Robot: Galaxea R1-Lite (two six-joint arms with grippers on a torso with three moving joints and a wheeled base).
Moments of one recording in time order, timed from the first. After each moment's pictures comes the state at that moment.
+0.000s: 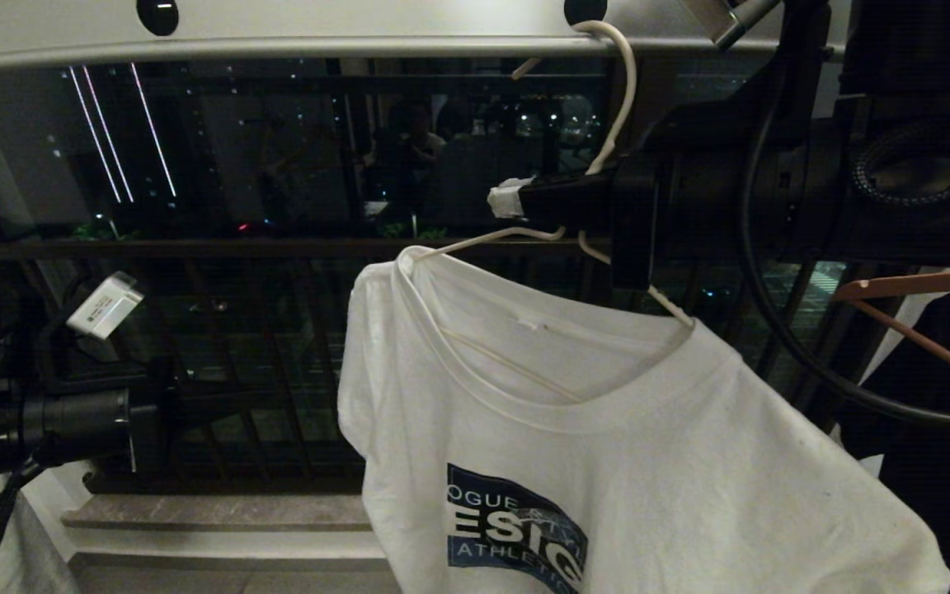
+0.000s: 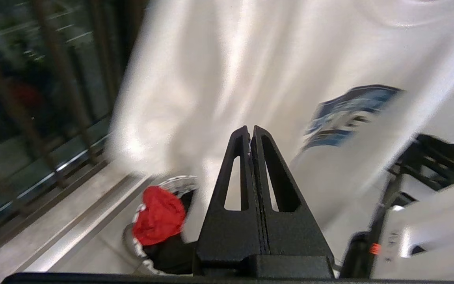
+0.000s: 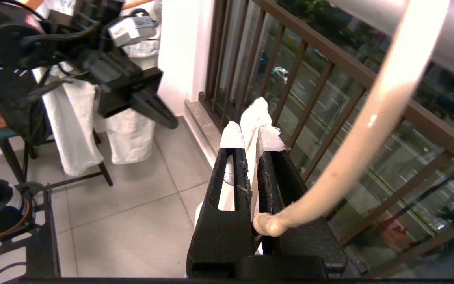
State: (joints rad) left arm 0.12 1.51 -0.67 -0.41 -1.13 0.20; right arm 0.71 1.63 -1.49 0.03 0.34 -0.17
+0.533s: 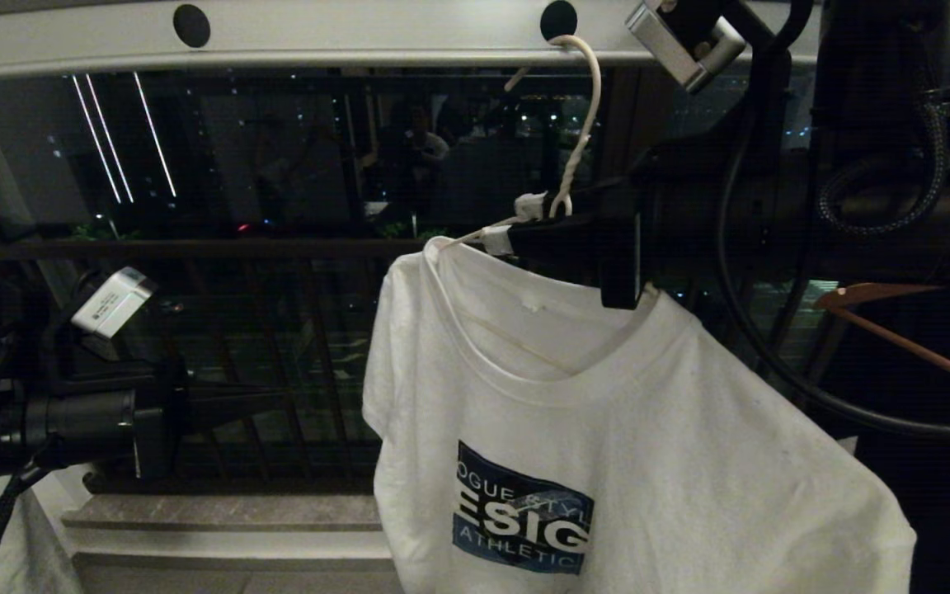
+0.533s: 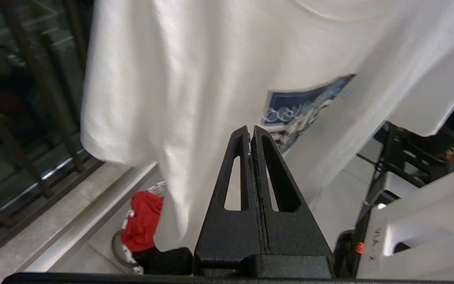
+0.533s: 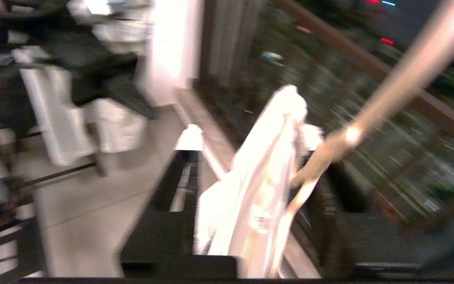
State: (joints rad) left arm 0.07 1.48 -0.67 -0.41 -1.13 0.17; right arm 0.69 1.63 -1.45 0.02 0.29 -0.17
